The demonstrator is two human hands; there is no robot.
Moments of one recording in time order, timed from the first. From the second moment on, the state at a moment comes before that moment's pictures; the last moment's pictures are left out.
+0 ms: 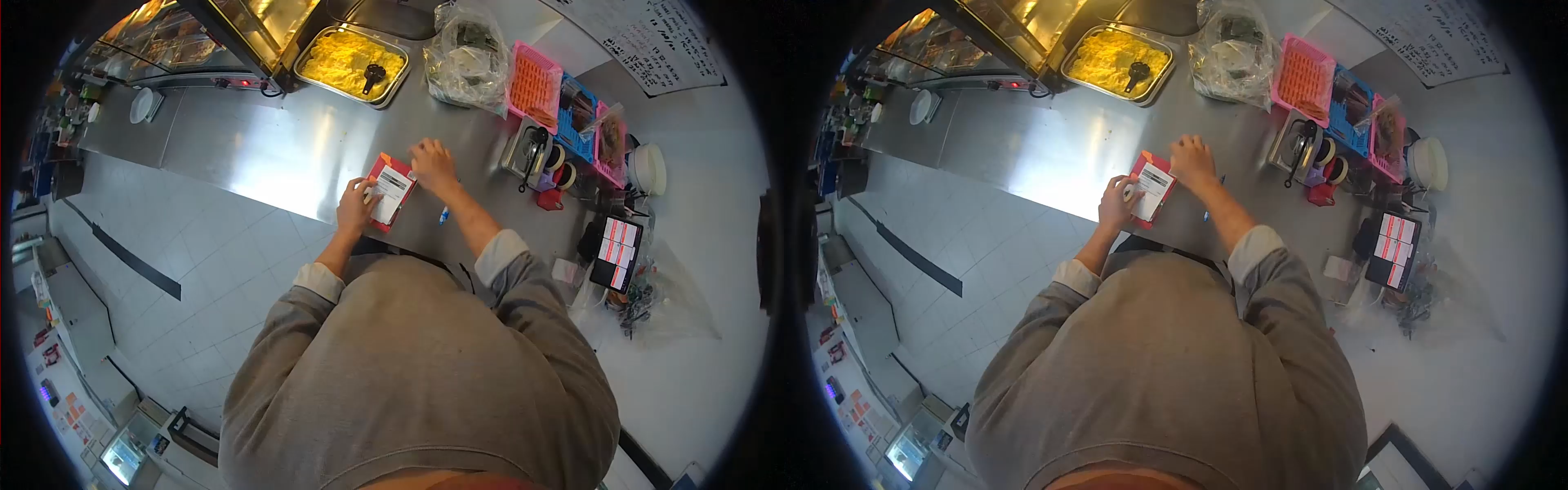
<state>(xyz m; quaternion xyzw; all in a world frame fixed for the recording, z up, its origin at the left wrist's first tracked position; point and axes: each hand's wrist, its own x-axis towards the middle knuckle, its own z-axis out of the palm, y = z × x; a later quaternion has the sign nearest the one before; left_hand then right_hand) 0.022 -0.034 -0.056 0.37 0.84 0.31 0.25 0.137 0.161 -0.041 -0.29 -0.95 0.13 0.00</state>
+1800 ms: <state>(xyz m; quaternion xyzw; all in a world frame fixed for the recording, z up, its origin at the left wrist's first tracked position) 0.058 -0.027 -0.056 0.64 0.73 0.09 0.21 0.267 0.091 -0.080 -0.30 -0.90 0.30 0.10</state>
